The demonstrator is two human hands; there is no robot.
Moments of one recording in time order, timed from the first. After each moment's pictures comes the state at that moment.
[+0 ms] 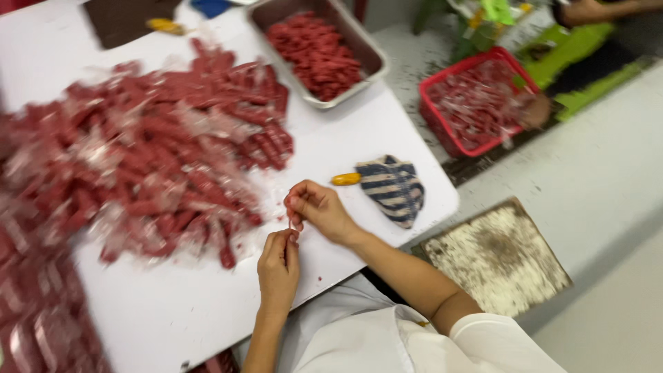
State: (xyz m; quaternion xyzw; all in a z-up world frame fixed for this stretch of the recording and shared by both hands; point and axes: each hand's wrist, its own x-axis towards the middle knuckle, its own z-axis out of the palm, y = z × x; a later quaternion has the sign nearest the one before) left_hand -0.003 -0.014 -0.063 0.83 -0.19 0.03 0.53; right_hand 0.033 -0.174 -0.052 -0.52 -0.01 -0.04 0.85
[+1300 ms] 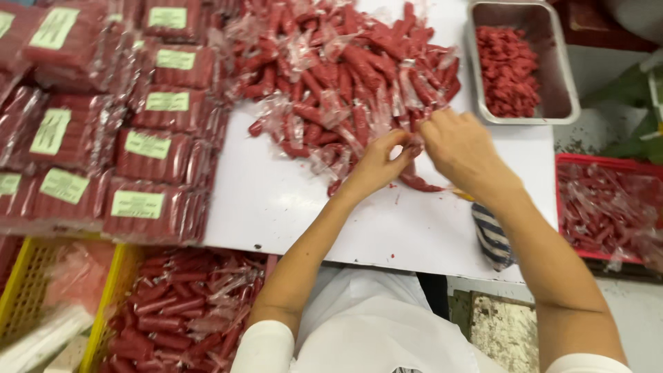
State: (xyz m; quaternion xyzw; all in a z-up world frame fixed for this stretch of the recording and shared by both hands) left_hand 0.113 -0.013 -0.032 0.68 -0.26 0.13 0.67; right_hand 0.123 -0.194 0.056 -0.86 -0.41 -0.28 -0.09
